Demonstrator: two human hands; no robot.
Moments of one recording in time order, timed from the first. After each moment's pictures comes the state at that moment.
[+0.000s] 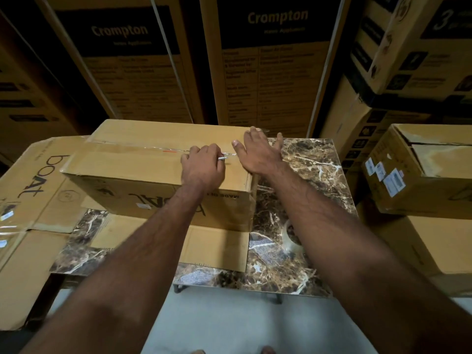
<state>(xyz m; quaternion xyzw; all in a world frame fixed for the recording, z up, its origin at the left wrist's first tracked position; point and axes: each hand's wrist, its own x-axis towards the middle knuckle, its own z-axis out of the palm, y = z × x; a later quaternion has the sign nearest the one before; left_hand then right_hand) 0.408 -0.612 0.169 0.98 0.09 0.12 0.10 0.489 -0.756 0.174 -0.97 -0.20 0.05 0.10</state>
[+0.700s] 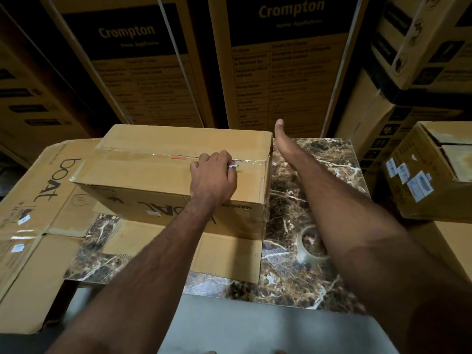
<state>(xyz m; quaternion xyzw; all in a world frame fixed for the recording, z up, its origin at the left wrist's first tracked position) 0.423 -0.607 0.169 0.98 0.08 0.14 0.12 0.553 -0.768 0.177 -0.80 0.00 0.19 0.57</state>
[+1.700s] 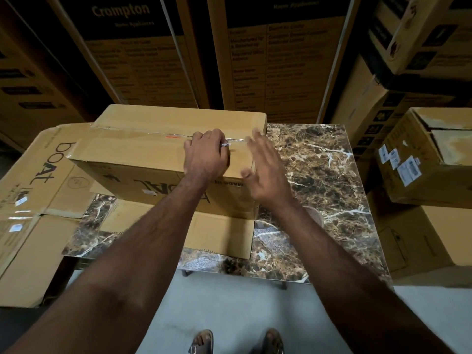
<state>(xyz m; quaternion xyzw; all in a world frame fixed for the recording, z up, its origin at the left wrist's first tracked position) 0.419 -0.604 0.170 0.98 0.09 0.15 0.11 0.421 -0.775 0.123 -0.85 -0.31 -0.17 0.38</state>
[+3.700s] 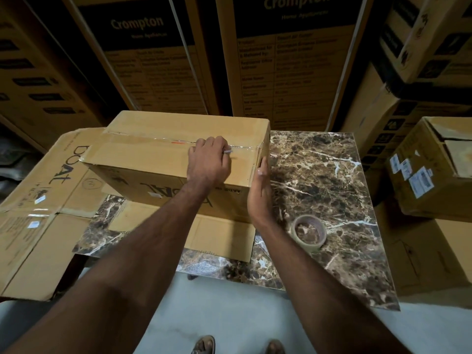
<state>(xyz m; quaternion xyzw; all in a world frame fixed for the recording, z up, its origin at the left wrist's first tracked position) 0.421 -0.600 0.157 0.98 0.10 0.15 0.10 0.395 -0.738 0.101 -0.73 -0.03 0.04 0.68</state>
